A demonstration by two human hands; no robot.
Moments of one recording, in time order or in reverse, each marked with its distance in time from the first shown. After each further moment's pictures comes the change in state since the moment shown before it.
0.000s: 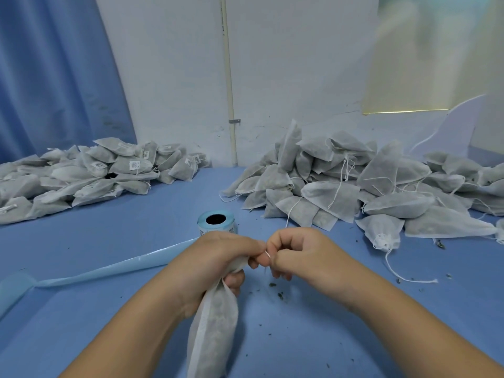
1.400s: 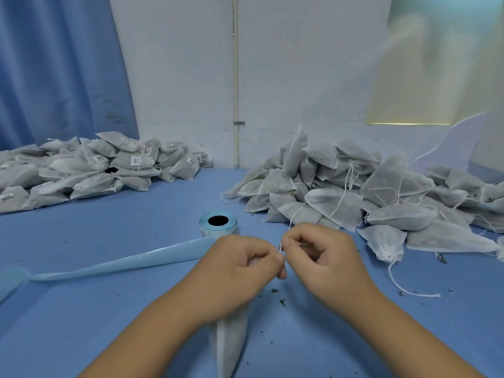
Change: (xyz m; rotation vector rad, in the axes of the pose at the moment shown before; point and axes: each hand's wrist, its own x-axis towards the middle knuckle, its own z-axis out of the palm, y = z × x) left_hand 0.002 -0.010 0.010 0.488 0.138 0.461; right_hand -0.006 0.000 0.006 -0.298 0.426 -0.345
